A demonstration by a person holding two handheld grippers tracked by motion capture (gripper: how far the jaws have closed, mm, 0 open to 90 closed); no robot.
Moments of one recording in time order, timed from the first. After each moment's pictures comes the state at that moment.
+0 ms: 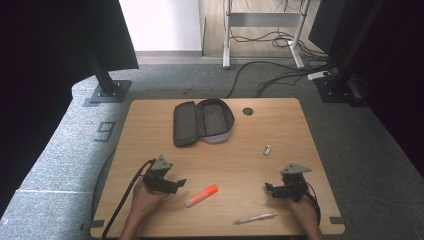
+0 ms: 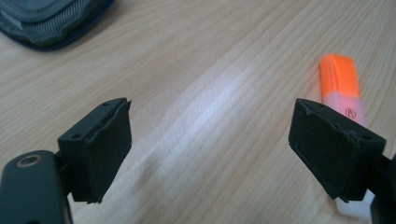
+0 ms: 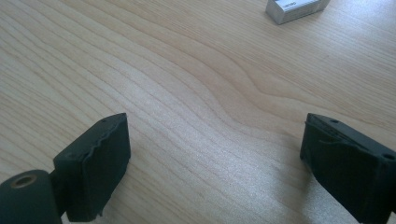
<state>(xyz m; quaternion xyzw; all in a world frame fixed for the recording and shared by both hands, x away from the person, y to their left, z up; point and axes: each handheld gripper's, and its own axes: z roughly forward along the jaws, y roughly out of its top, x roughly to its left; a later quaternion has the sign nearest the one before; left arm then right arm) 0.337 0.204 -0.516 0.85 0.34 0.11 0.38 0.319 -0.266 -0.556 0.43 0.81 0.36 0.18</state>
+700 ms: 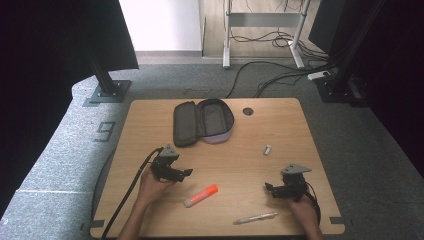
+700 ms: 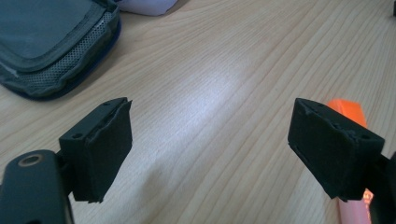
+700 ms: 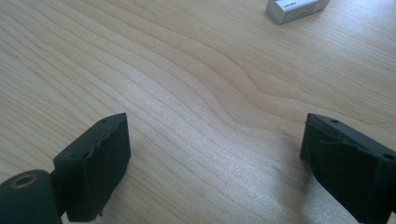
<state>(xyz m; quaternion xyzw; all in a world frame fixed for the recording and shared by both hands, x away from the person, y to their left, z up) 0.370 0.181 -0.502 0.86 0.33 0.10 0.37 0.319 -0.266 -0.556 0.43 0.81 0.36 0.18</state>
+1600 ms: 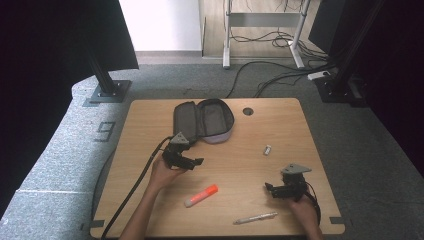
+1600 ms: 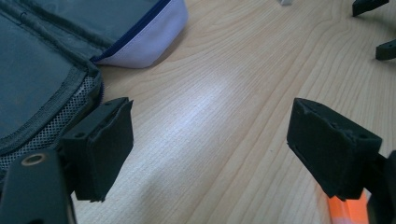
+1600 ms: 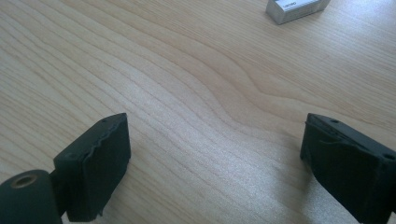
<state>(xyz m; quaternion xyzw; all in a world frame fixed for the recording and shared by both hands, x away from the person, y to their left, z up) 0.407 0.151 -0.490 0.86 0.31 0.08 0.39 0.319 -0.266 -0.556 0.43 0.81 0.36 0.18</state>
